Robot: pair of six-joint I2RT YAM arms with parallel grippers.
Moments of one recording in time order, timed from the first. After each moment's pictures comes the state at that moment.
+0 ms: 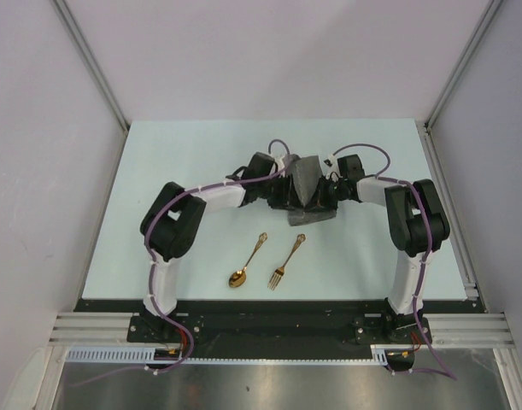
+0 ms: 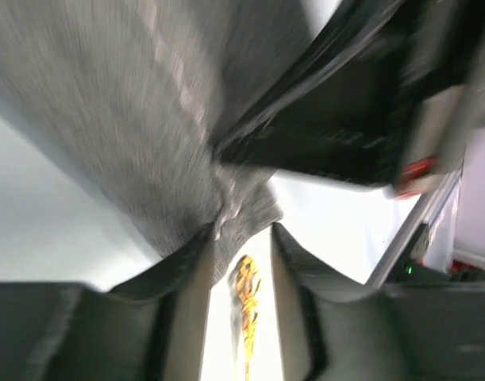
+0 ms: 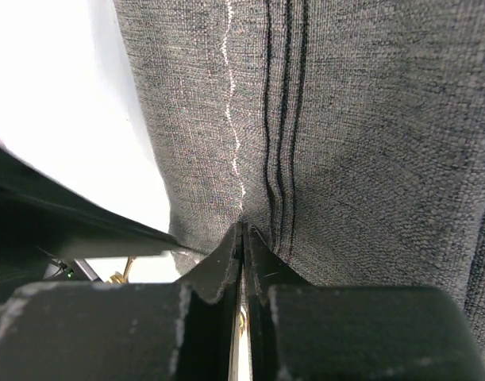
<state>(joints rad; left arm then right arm) -0.61 2.07 1.32 -0.02 0.53 -0.62 0.24 1.98 1.15 -0.15 -0.61 0.47</state>
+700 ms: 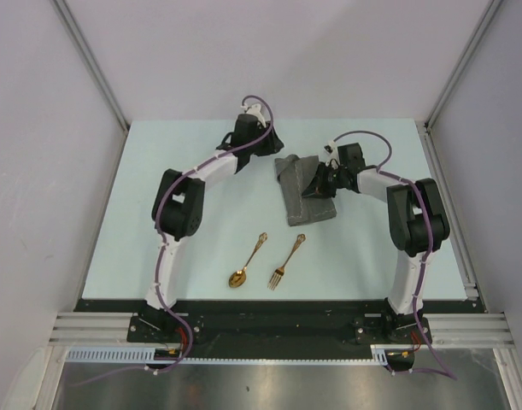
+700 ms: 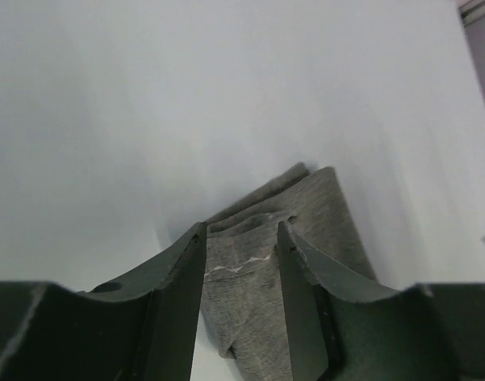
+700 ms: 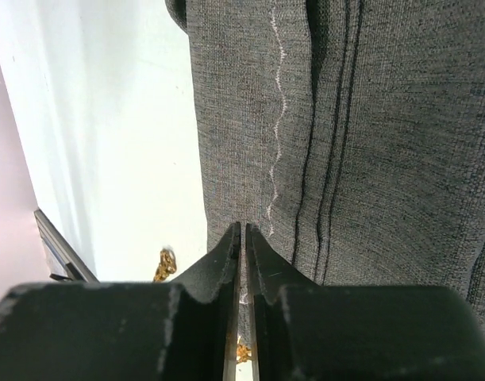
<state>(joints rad) -0.43 2.29 1.84 0.04 0.16 -0.49 0.24 1.98 1.26 -0.15 -0.59 0.49</state>
